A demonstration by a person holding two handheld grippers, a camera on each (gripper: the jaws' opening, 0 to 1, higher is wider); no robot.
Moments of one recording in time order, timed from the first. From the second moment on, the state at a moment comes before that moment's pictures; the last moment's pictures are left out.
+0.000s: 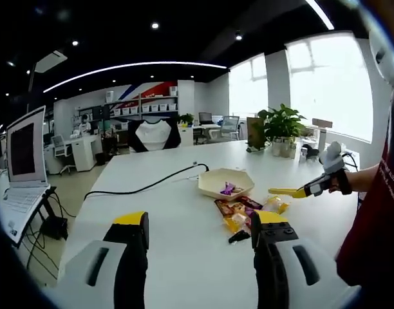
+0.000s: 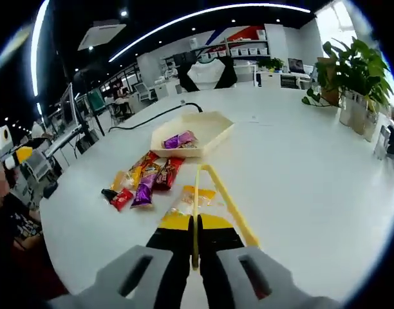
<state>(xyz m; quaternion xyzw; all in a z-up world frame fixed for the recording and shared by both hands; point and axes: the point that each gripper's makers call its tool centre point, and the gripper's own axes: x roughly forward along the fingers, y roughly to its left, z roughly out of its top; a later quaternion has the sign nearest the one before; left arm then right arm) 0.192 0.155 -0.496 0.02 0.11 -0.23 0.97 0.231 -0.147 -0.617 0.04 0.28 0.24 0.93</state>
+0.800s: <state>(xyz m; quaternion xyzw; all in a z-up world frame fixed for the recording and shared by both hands) 0.139 0.014 -0.343 -0.29 -0.05 -0.59 0.75 0.089 -0.006 -0.384 0.23 0.07 0.65 0.72</state>
